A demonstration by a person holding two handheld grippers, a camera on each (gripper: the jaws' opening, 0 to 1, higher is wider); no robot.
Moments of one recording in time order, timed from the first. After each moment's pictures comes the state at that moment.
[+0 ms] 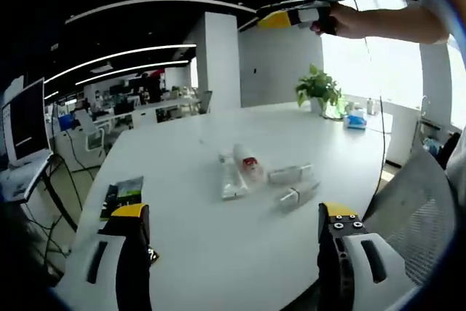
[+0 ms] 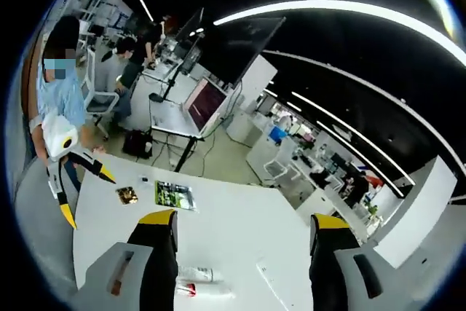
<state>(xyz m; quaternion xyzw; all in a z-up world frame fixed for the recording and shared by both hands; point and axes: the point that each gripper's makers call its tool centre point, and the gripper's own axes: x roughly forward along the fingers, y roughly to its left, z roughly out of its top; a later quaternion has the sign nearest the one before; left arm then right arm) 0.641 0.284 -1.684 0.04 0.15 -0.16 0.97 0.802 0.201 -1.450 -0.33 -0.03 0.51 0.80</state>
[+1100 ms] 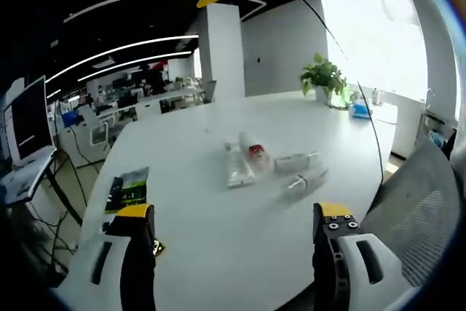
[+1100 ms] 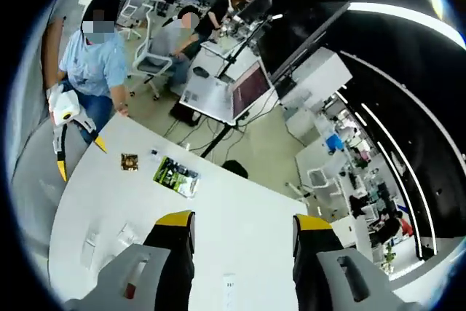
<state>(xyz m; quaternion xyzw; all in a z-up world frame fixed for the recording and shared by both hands) 0.641 0.292 -1.698 0.06 0.19 -0.15 0.97 0.898 0.295 -1.441 -0.48 0.02 0.62 0.62</state>
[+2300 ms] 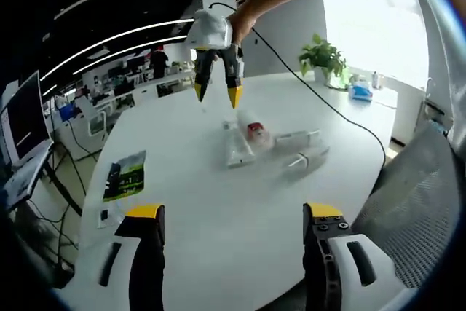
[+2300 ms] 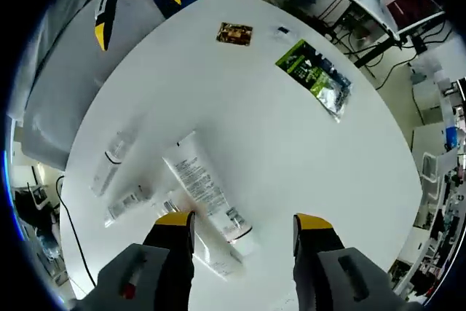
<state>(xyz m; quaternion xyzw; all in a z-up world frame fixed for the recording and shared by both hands) 0.635 0.295 -1.722 0.08 0.24 -0.15 0.96 0.876 0.254 -1.739 -0.64 0.22 0.67 0.31</state>
